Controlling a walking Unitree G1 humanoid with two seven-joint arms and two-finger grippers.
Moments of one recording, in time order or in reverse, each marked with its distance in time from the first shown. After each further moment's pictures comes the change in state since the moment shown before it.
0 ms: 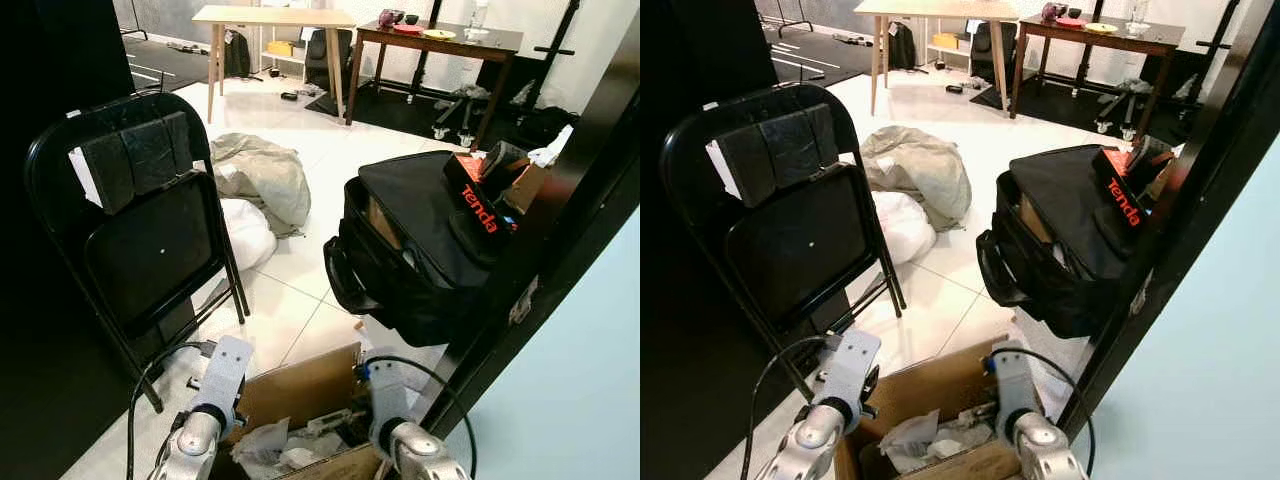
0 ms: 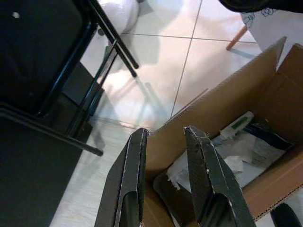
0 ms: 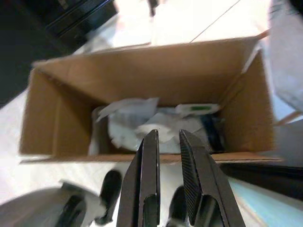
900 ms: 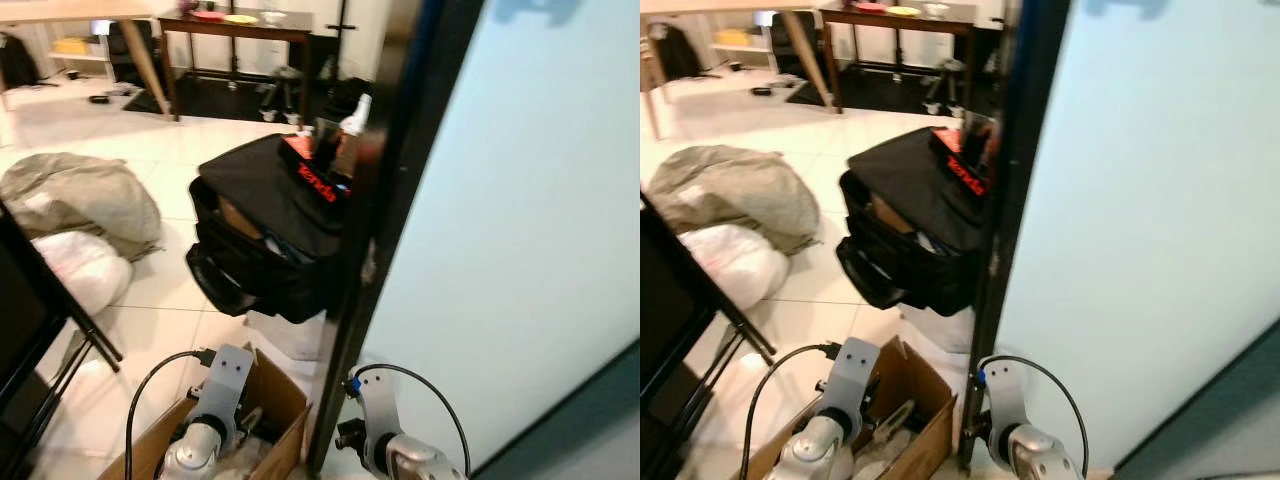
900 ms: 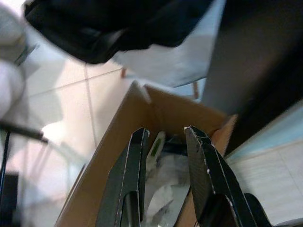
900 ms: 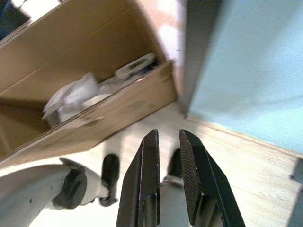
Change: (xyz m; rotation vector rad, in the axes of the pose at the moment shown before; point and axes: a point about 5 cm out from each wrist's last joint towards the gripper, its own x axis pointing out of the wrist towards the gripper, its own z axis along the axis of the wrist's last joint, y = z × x) left arm -0.011 -0.006 -0.004 0.025 0.011 -0.075; right arm -0.009 0.005 -0.008 0.035 0.113 0.064
